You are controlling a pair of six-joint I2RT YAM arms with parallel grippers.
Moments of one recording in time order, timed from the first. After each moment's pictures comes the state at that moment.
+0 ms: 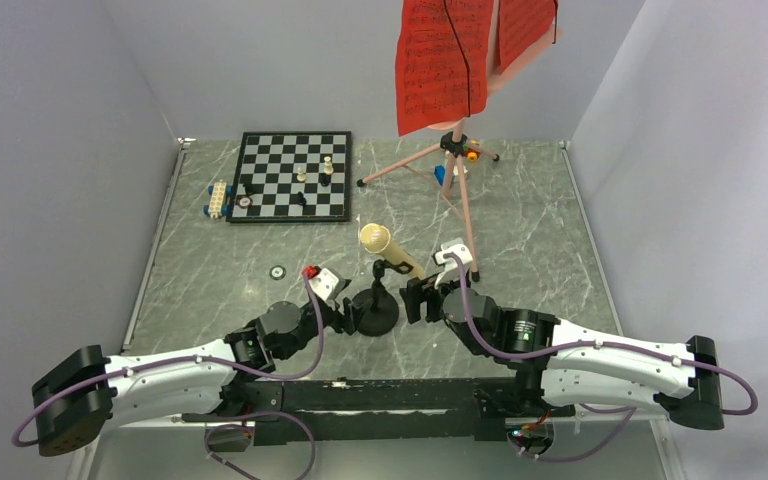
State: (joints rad) left arm -1.09 0.88 0.23 0.59 -0.31 -0.16; right arm 1.26 0.83 0.66 -0.25 0.70 0.42
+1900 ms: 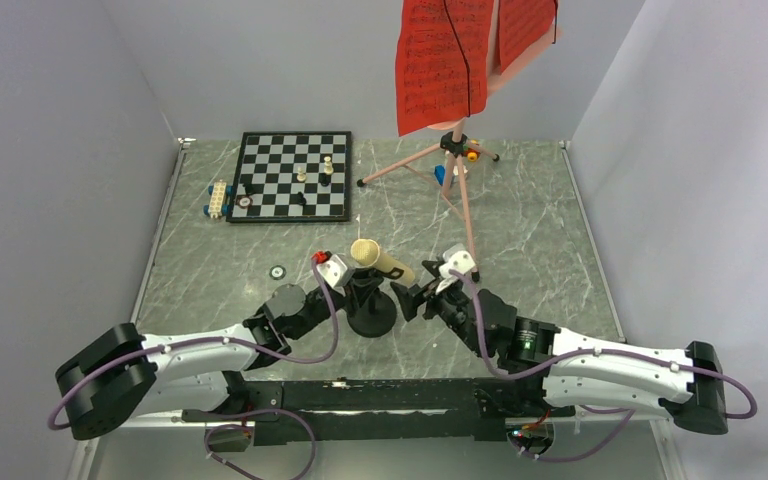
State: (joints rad) left arm -0.97 1.10 0.30 0.86 -0.07 -0.11; right arm 1.26 0.76 0.55 0.12 0.63 0.14
